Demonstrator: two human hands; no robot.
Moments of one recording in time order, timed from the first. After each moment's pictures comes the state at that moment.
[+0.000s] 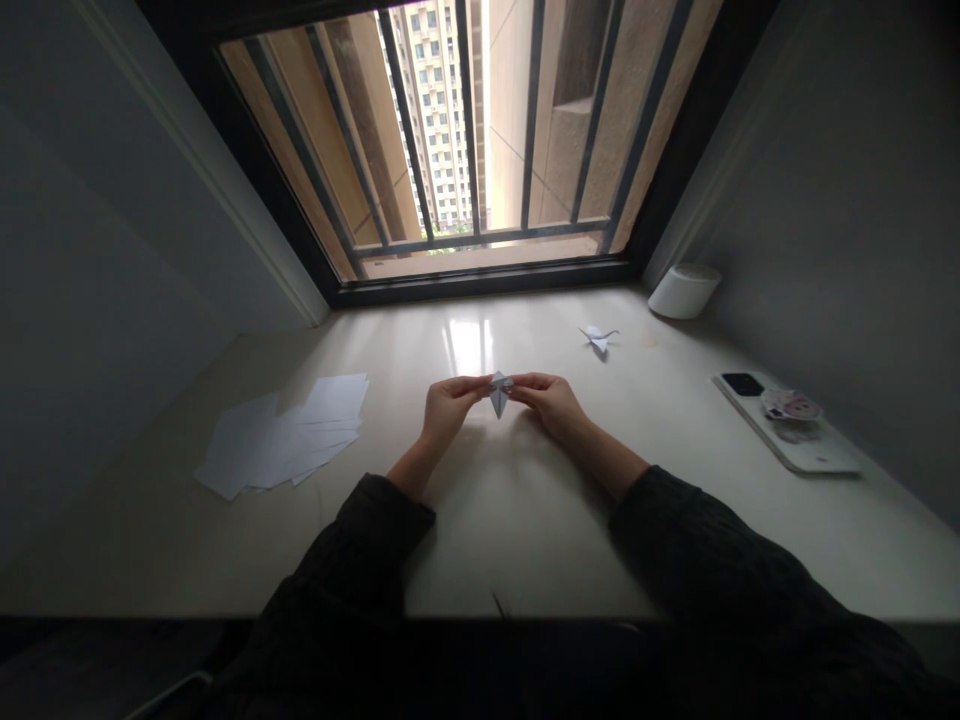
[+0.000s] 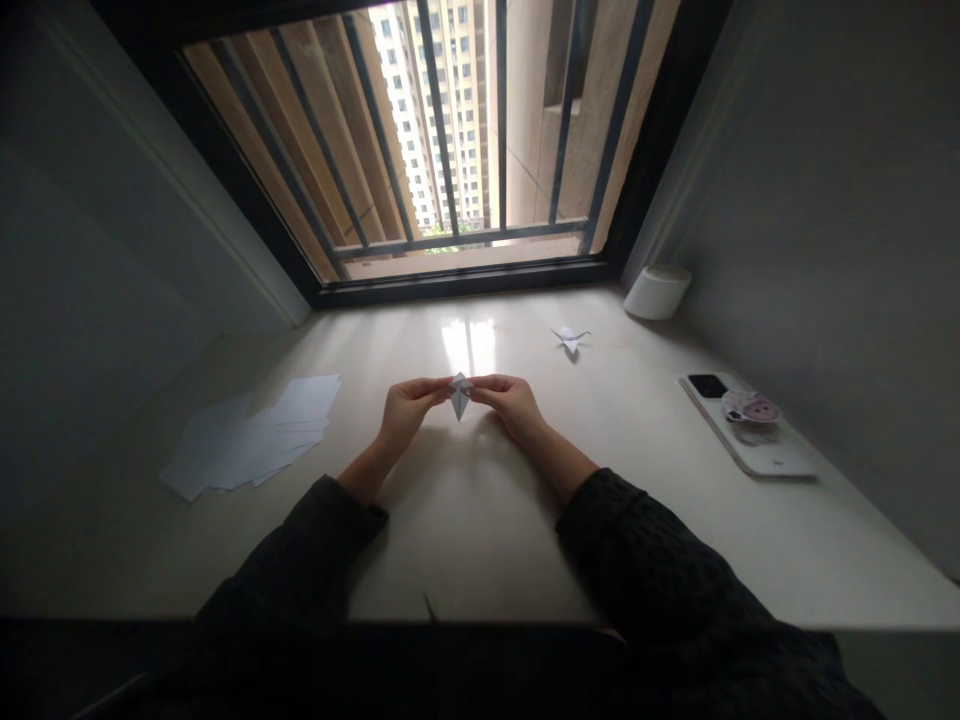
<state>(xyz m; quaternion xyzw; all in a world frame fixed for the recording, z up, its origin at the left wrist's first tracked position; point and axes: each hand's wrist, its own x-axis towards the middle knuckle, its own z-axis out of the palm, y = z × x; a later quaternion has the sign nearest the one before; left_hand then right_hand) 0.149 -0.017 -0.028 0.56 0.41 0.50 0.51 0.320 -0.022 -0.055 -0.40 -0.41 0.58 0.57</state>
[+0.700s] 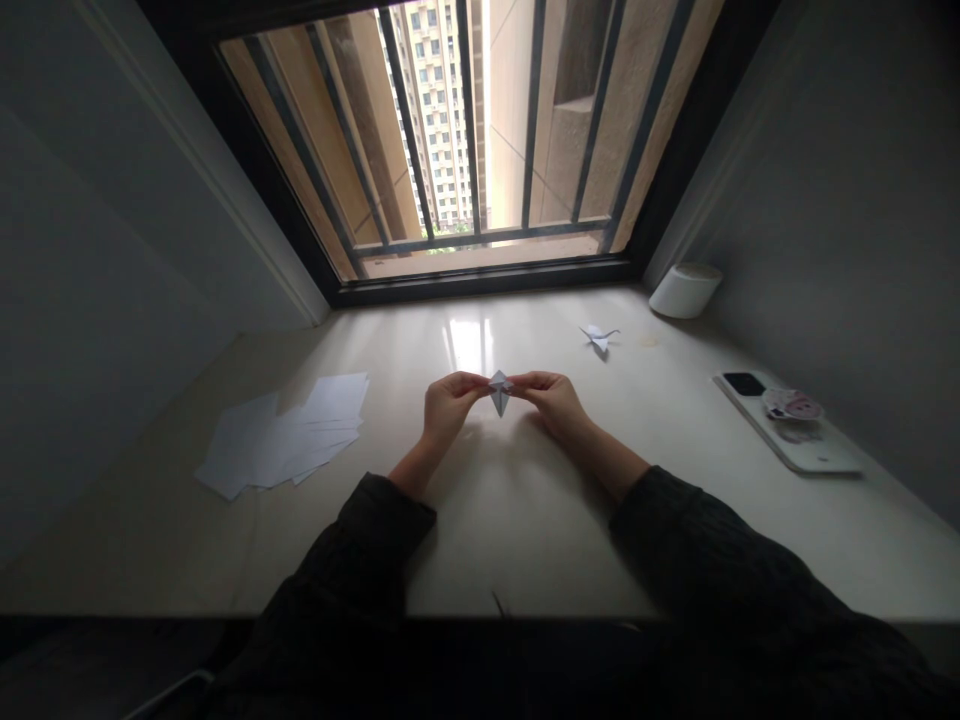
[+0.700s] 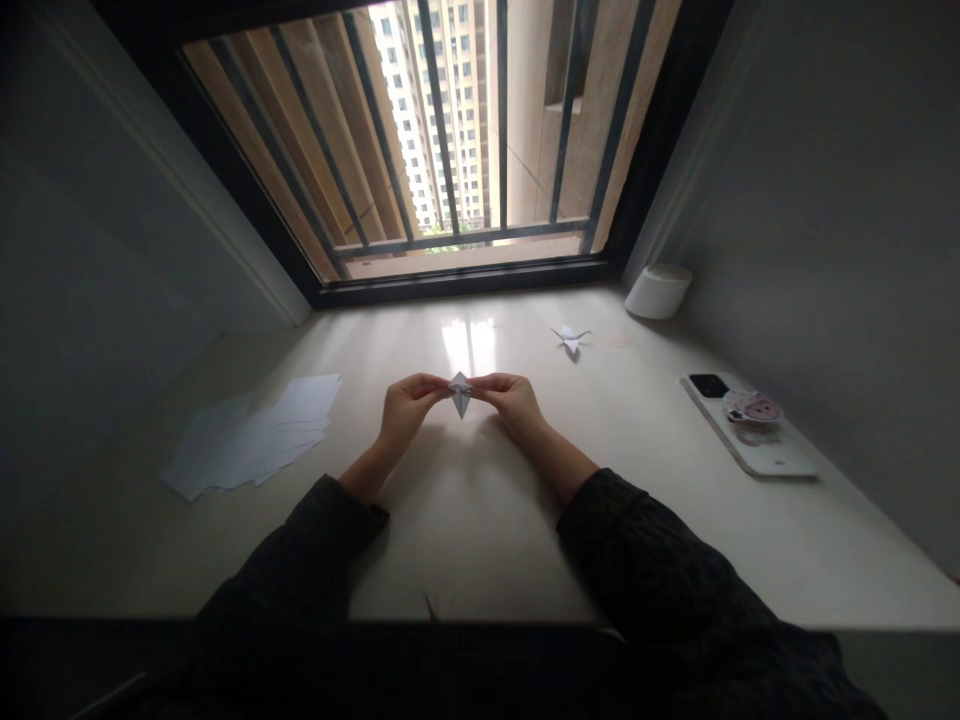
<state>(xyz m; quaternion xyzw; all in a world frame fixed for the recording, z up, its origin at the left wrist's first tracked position) 0.147 -0.016 -0.030 0.58 0.41 0.52 0.48 0.319 -0.026 -0.047 -0.42 -0.44 0.53 0.59</state>
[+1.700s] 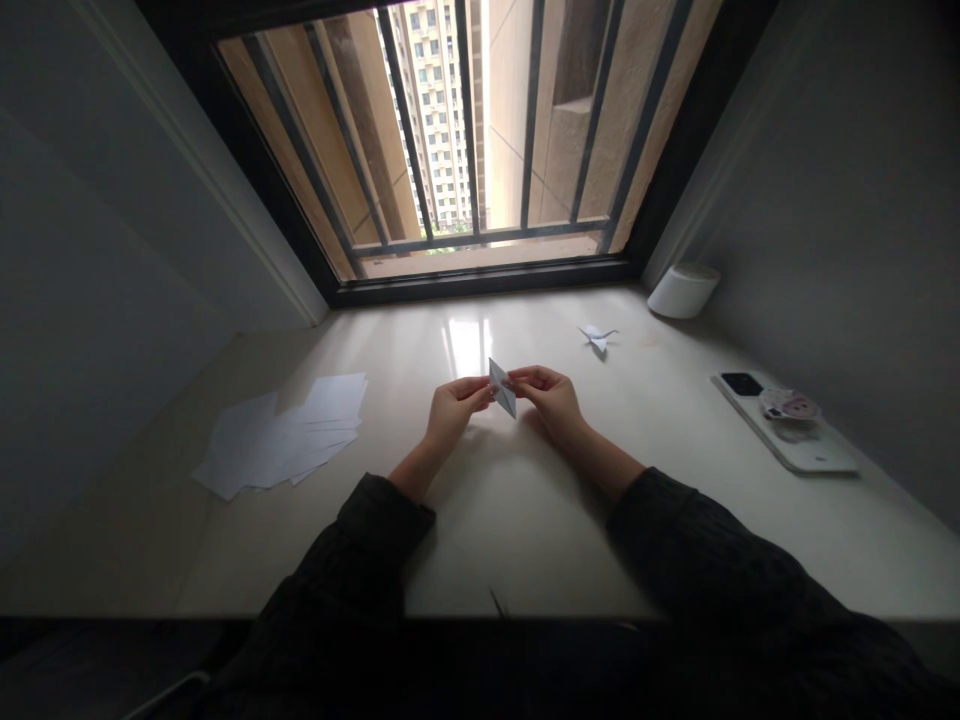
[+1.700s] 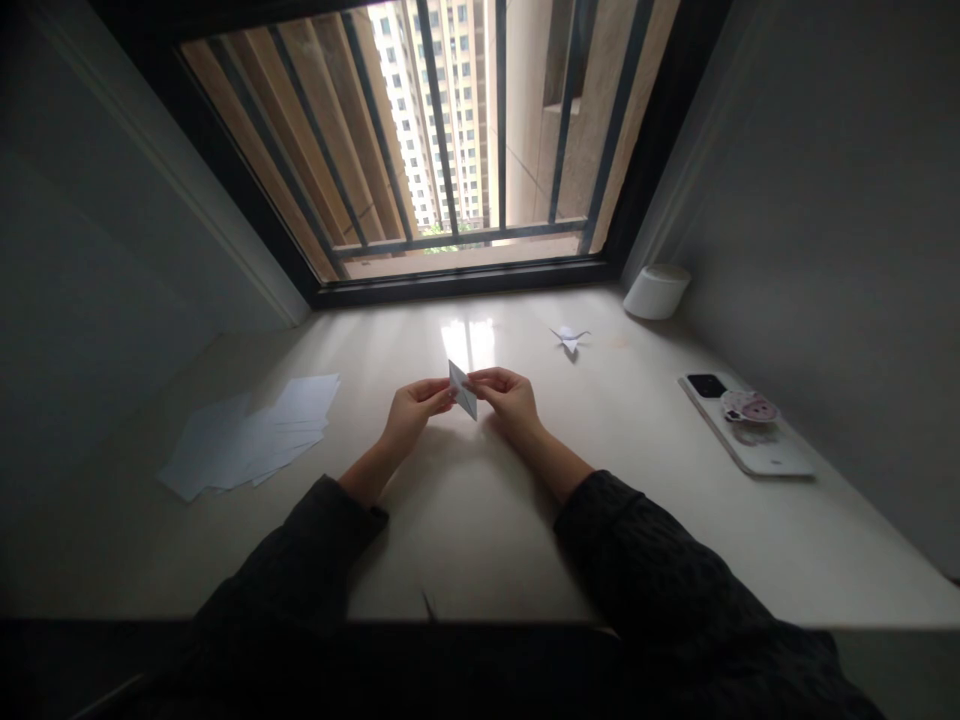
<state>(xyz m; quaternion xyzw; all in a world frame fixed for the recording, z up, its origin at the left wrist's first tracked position) 0.155 -0.021 -0.029 0.51 0.43 0.46 0.58 0.316 -0.029 -0.045 -0.43 -0.44 0.50 0.62</state>
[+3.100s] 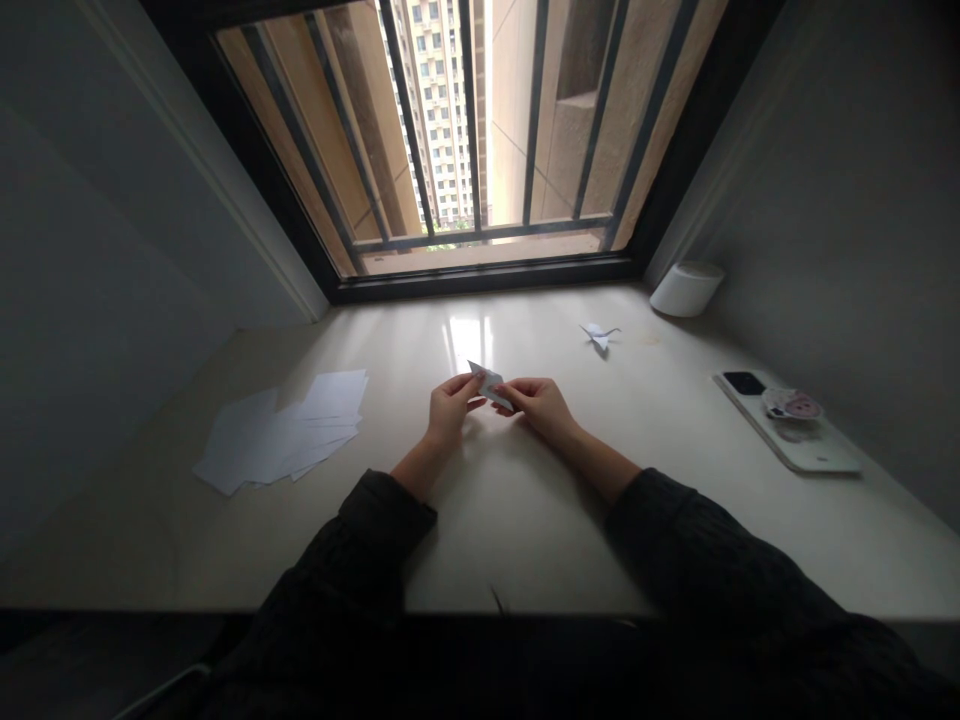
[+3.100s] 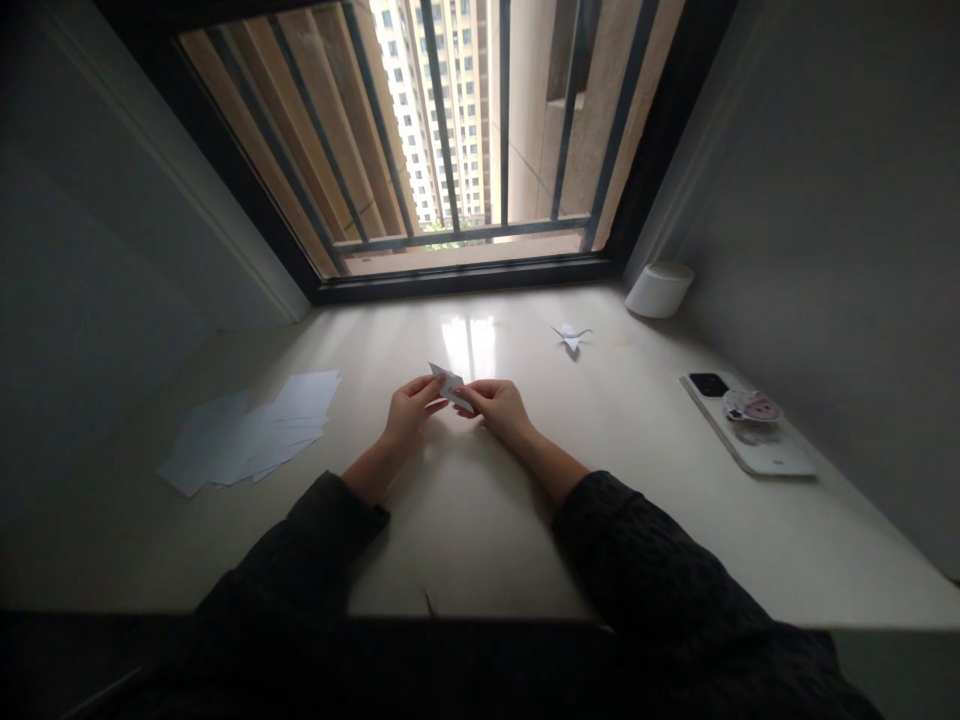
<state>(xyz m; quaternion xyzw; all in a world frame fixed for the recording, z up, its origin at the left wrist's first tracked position) 0.158 -0.020 -0.033 0.41 0.45 0.52 0.60 0.306 -0.035 -0.043 -0.45 -0.49 0.54 0.51</state>
